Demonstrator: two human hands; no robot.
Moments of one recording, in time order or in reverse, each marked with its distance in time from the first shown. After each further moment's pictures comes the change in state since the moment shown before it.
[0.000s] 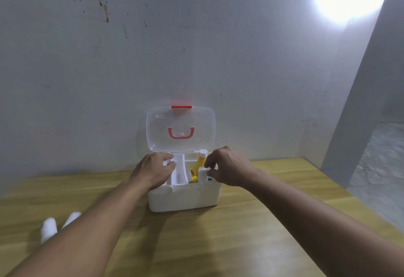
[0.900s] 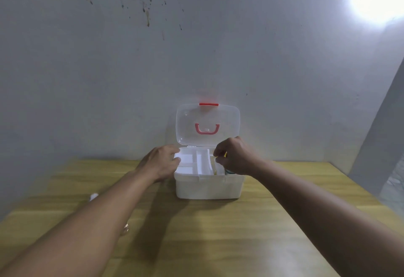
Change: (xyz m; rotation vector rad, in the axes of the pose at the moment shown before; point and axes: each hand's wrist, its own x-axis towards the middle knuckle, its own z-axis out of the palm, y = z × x) left_hand -0.040 -0.020 -0.046 0.095 0.007 -0.037; right_hand 0.010 -0.041 -0.005 0.114 0.043 -0.030
